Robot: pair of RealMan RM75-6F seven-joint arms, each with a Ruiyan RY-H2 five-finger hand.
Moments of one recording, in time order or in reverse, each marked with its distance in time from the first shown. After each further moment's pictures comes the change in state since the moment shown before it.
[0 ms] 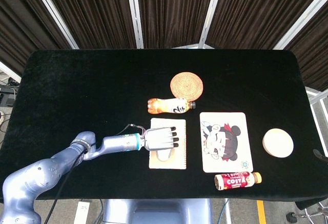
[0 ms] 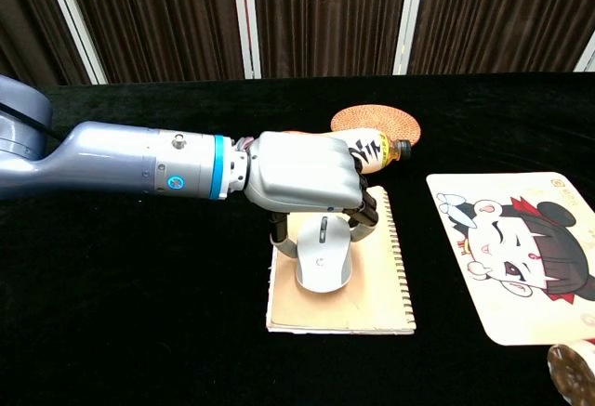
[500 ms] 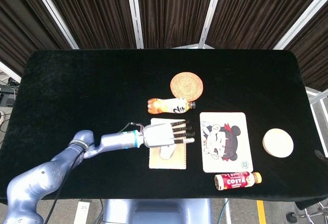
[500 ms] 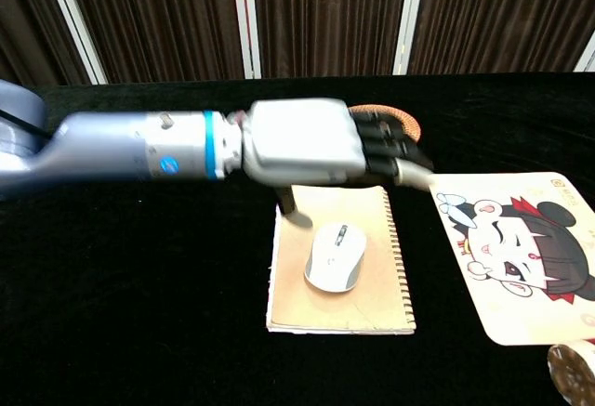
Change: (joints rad) left arm 0.036 -0.013 -0.018 0.102 -0.047 0.188 0.005; right arm -0.010 0.011 -0.005 -0.006 -0.012 0.007 0.020
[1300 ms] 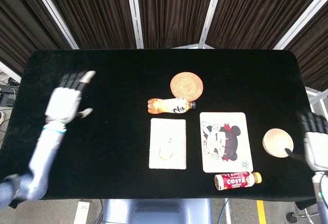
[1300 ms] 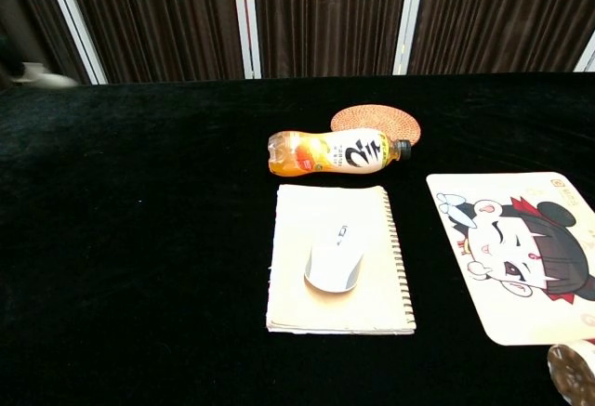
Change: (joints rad) left arm 0.564 0.611 -0.252 -1.069 -0.846 0.134 0.554; right arm 0.092 0.045 -0.065 -0.105 -0.245 -0.097 -0.037
